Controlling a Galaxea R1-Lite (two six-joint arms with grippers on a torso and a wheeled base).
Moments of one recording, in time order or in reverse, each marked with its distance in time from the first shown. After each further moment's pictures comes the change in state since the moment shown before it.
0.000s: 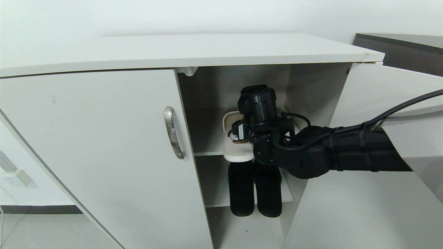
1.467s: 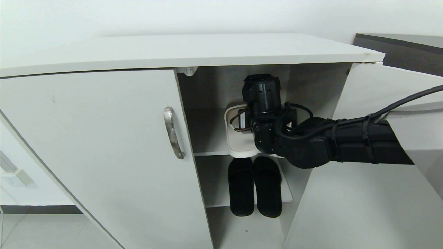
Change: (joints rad) left arm 0.000 0.000 0.000 0.000 -0.002 0.001; right arm -0.027 0.015 -0.083 -0.005 0.000 -0.008
